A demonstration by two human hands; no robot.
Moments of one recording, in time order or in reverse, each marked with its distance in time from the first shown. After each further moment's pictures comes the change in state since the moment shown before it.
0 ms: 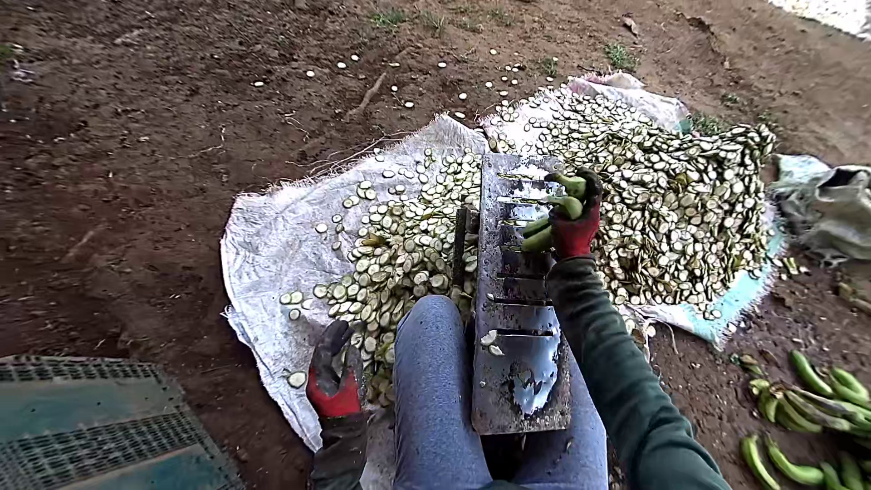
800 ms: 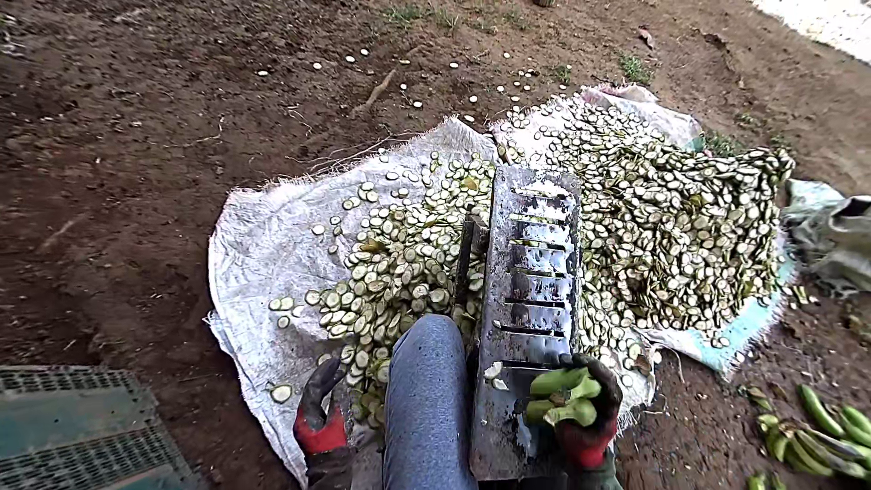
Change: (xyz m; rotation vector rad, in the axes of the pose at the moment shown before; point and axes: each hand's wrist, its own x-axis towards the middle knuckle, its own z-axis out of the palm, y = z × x) left_hand -0.022 -0.054 -0.002 0.050 0.047 -0.221; right_hand -0.201 -0.030 -0.100 0.194 -0.144 -0.081
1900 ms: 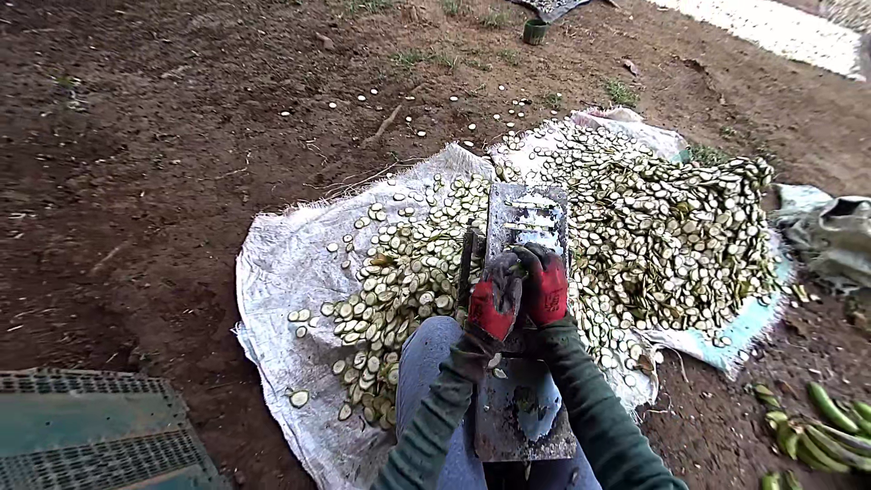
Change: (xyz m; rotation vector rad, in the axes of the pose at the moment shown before) left_hand 0.018 0.211 0.195 -0.114 -0.496 0.319; right_hand 0.144 0.027 0.082 -0.630 -0.244 -0.191
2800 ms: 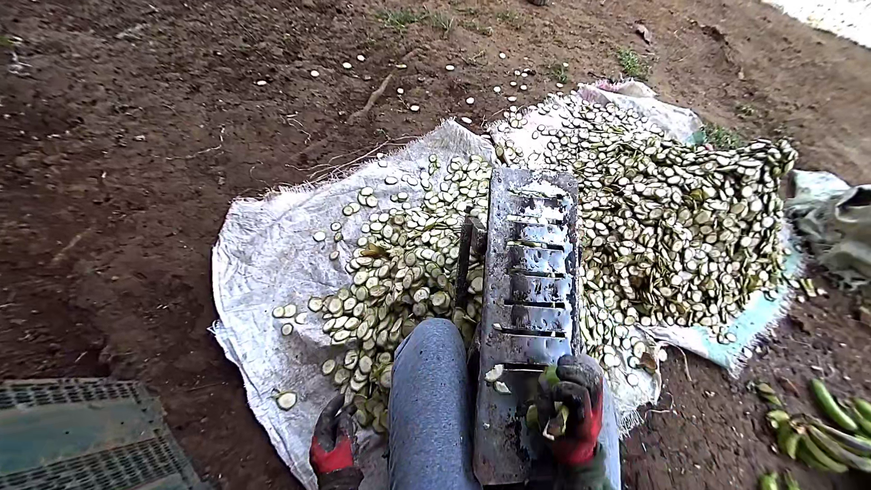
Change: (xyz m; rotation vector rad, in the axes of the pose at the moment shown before) left_hand -0.222 -0.192 -0.159 0.141 0.528 -0.723; right_hand -0.156 -0.021 -0.045 0.196 0.198 0.022
